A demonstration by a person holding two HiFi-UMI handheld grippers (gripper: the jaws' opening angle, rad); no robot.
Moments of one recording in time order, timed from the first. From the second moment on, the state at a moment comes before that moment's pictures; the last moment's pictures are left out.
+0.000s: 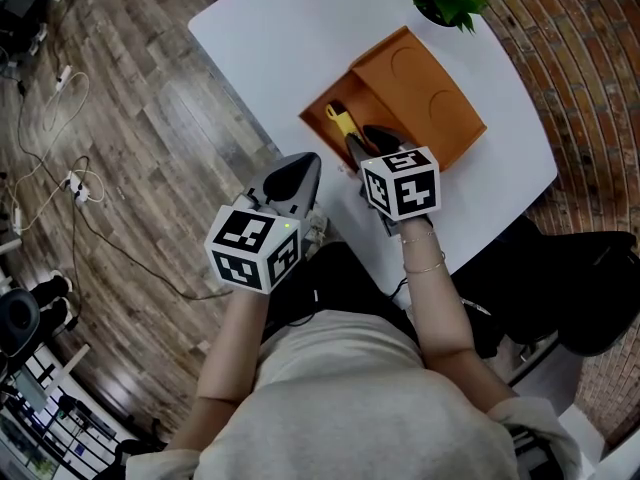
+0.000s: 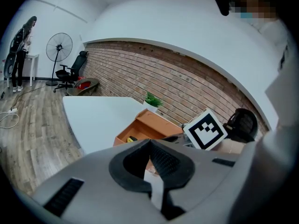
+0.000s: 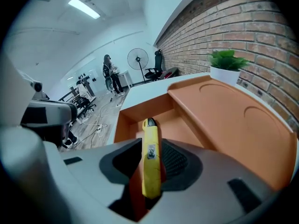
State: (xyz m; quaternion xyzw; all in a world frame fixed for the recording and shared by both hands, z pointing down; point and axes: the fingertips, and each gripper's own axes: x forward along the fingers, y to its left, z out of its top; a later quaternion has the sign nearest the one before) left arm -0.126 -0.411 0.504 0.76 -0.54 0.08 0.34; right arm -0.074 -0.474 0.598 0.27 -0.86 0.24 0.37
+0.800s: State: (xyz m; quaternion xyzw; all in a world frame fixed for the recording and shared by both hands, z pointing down) left arm -0.121 -0.401 0.435 0.80 -0.53 0.06 0.25; right arm -0.057 -0.452 0.440 0.30 -0.91 0.27 0.12
